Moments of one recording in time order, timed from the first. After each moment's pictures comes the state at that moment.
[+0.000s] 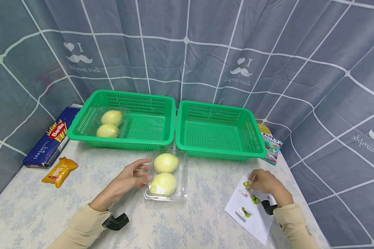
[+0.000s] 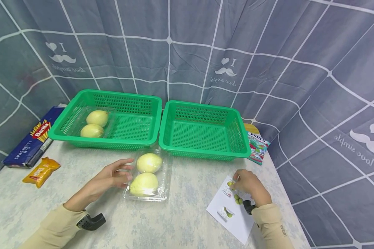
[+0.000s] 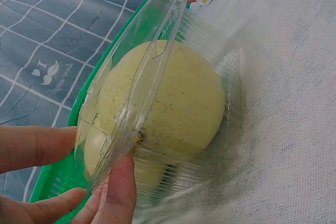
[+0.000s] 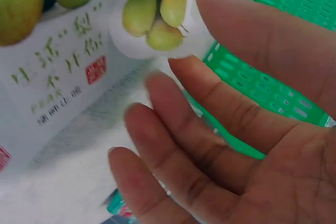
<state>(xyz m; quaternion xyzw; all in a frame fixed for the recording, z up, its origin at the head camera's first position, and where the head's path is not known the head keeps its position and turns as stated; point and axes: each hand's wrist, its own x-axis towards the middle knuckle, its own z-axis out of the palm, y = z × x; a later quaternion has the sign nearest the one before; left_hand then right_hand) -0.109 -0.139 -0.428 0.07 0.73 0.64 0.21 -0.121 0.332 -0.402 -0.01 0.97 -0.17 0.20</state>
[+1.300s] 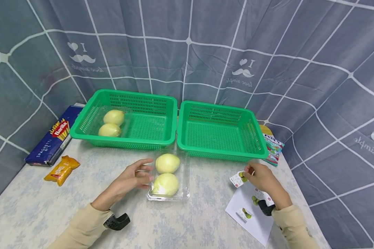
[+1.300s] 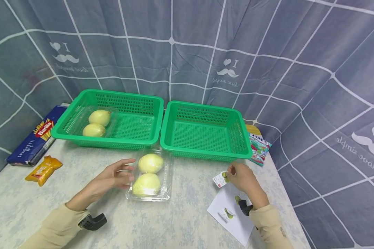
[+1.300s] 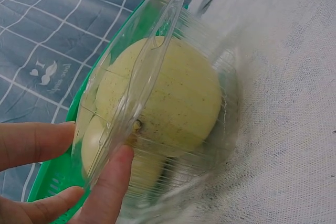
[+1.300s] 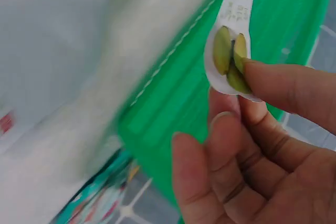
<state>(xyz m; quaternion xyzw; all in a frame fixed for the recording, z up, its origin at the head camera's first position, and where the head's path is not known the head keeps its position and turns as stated) -0.108 -0.139 -0.426 0.06 0.73 0.65 0.22 -0.117 0.305 -0.387 -0.06 0.97 -0.22 0.08</state>
